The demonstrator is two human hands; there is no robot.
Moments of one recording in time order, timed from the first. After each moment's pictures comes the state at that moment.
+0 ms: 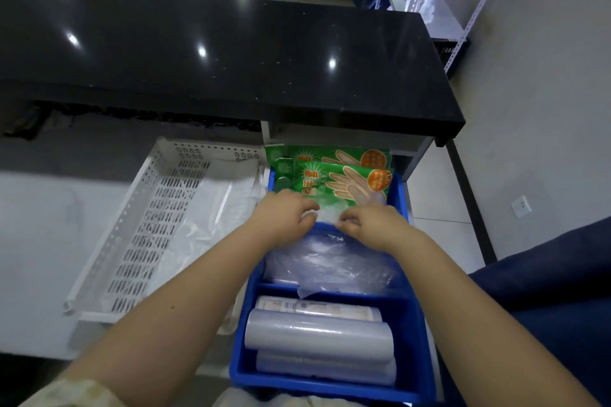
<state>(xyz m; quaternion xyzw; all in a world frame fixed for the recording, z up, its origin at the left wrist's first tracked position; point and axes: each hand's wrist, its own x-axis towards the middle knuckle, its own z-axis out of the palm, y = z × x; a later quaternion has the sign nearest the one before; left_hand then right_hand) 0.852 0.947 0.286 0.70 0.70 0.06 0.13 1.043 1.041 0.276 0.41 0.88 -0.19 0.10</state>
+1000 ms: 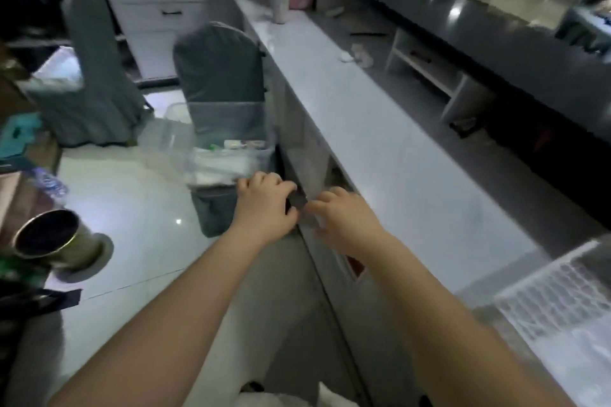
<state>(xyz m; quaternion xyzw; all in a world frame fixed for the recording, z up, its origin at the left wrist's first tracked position) 0.593 0.323 0.301 0.10 0.99 0.10 -0.06 0.606 0.500 0.321 -0.29 0.96 -0.02 0.01</state>
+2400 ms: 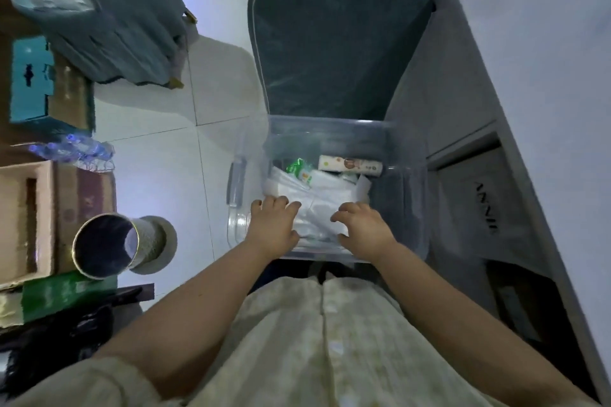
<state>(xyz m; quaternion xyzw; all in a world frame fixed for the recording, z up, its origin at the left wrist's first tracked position) 0.083 -0.055 0.072 0.05 0.97 0.08 0.24 0.046 0.157 0.081 -0.23 0.92 -0.11 0.31</state>
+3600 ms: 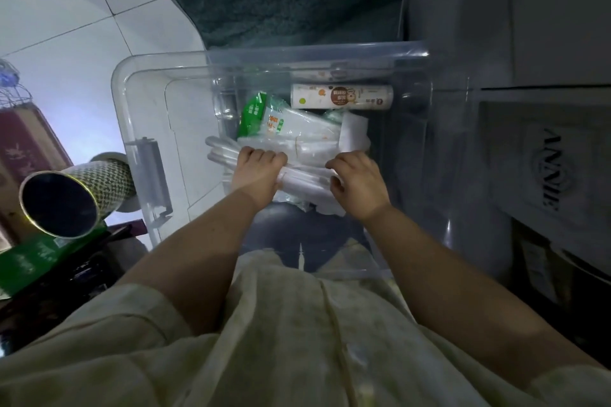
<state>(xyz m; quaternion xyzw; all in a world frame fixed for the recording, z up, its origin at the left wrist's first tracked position) -0.011 -0.033 -0.126 0.12 0.93 0.06 0.35 -0.022 0.185 -0.088 -0.12 0.92 -0.25 0.27</state>
